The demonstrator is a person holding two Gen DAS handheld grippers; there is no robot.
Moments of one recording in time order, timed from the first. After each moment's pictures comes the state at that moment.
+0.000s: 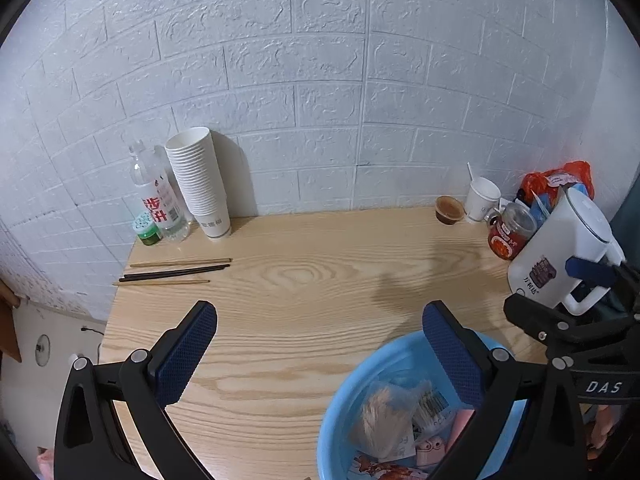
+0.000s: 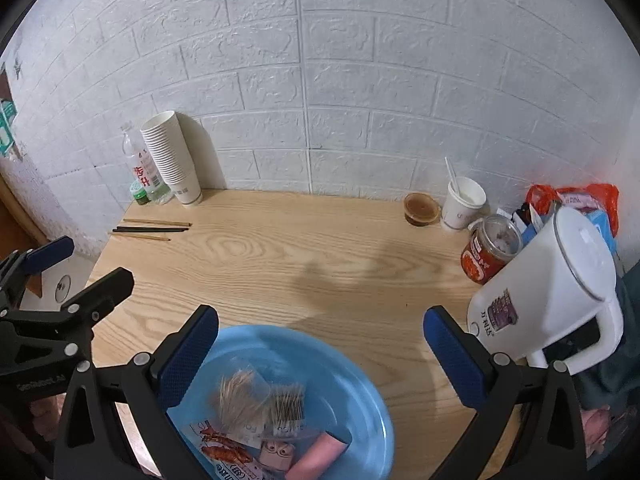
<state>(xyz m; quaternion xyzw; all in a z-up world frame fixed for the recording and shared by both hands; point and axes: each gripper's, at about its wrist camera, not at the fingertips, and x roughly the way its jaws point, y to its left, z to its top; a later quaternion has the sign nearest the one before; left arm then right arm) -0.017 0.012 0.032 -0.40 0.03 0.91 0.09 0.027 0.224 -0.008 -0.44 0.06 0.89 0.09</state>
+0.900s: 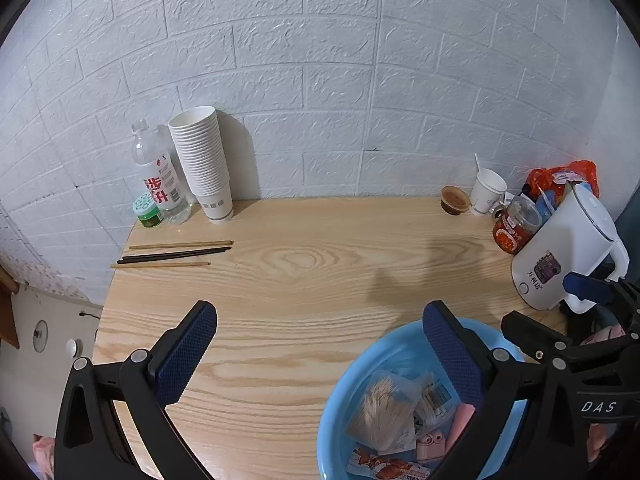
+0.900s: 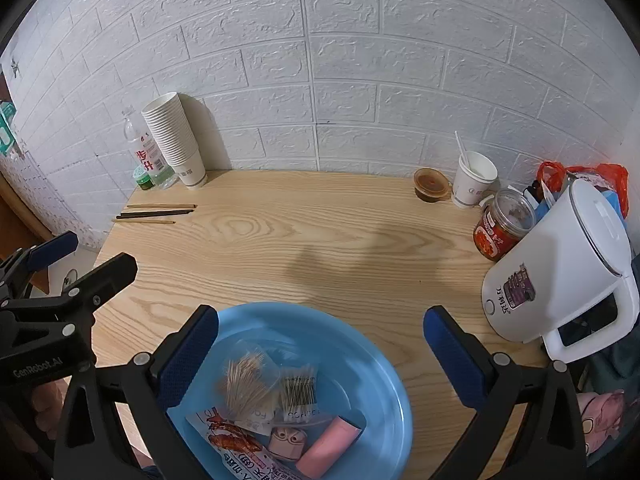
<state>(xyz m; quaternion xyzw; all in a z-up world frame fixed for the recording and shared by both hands) -0.016 0.009 0.023 -0.43 0.02 0.90 0.08 0.032 0.217 -0.026 -0.46 0.07 0.88 0.07</state>
